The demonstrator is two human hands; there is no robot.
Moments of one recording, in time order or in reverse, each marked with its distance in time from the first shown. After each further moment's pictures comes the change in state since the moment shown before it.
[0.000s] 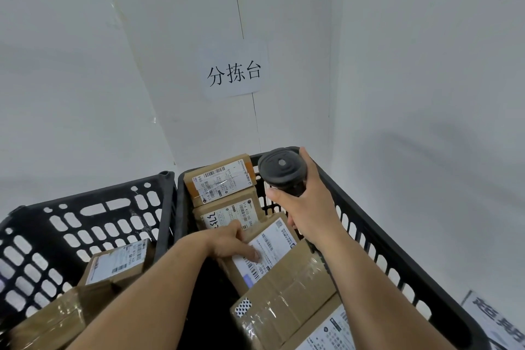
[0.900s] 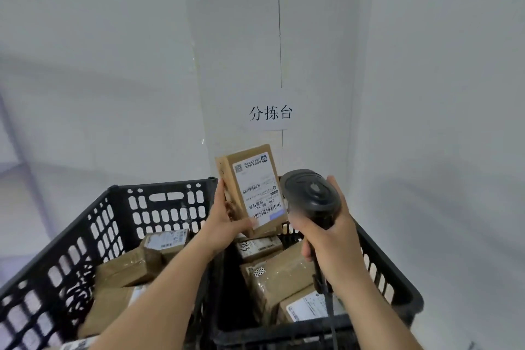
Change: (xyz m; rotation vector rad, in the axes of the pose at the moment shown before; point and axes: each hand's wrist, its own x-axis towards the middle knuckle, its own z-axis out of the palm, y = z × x) left_hand -0.170 0.010 0.035 -0.739 0.661 0.490; right_hand -0.157 -0.085 -0.022 0.224 -0.053 -0.219
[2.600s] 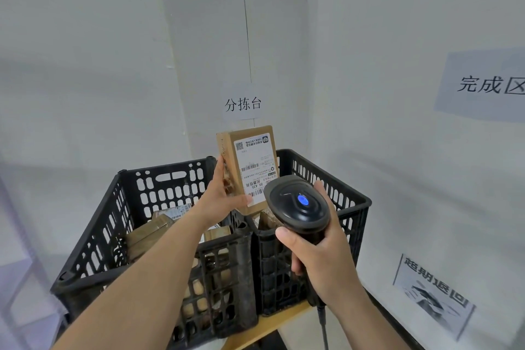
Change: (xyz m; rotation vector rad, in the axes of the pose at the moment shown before) left_hand -0.153 0.044 -0.083 0.090 -0.253 0.074; right_hand -0.216 -0.071 0.102 -0.088 0.121 0.045
